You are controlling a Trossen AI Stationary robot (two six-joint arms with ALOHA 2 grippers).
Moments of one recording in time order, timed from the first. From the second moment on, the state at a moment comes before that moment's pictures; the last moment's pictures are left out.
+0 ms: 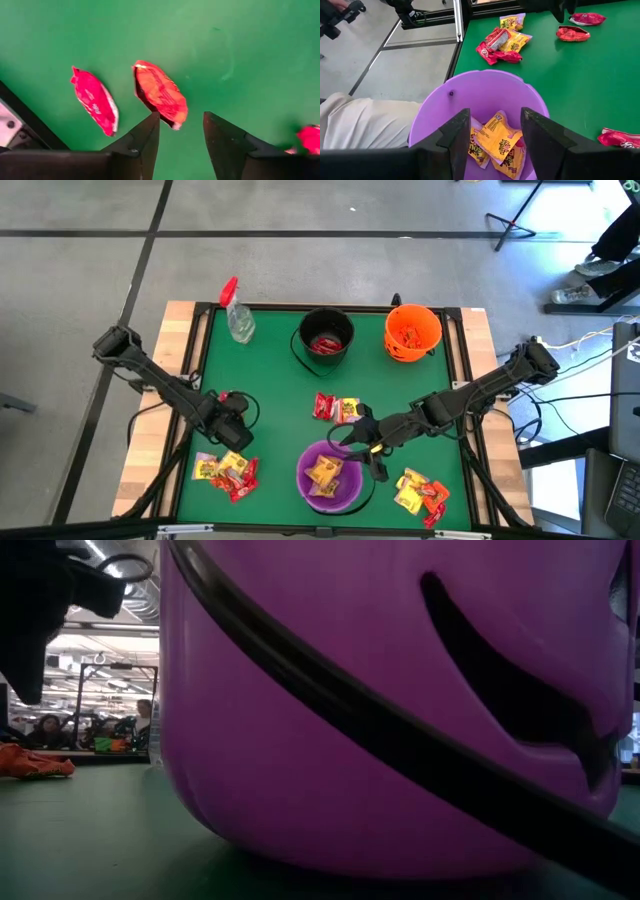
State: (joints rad) left arm -0.56 1.35 0.87 -1.12 -0.25 -1.35; right arm 0.46 1.48 1.18 -0.24 0.09 0.36
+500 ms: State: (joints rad) left arm -0.54 1.35 0.73 -0.94 -0.18 -1.36; right arm 0.46 1.48 1.18 -0.24 0.11 0.33
